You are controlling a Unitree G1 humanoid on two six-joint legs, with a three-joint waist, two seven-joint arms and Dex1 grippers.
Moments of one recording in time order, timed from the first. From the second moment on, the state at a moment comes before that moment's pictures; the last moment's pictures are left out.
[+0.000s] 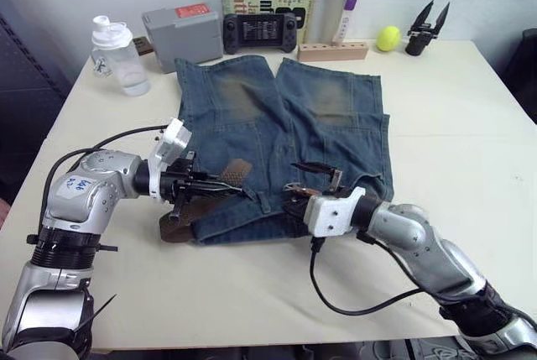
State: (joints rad) left arm -0.59 0.75 -0.06 0.01 -0.65 0.71 -1.36; right arm -0.33 -0.63 0.40 -0.30 -0.35 -0.15 0.49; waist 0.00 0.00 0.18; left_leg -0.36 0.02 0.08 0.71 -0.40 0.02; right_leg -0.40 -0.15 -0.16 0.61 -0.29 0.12
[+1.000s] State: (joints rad) left arm -0.58 0.73 -0.09 -0.06 -0.67 0.79 -1.40; right arm -0.37 -0.37 0.41 -0.15 -0.44 -0.36 0.34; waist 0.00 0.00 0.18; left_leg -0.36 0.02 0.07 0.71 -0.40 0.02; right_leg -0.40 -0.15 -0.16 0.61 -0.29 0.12
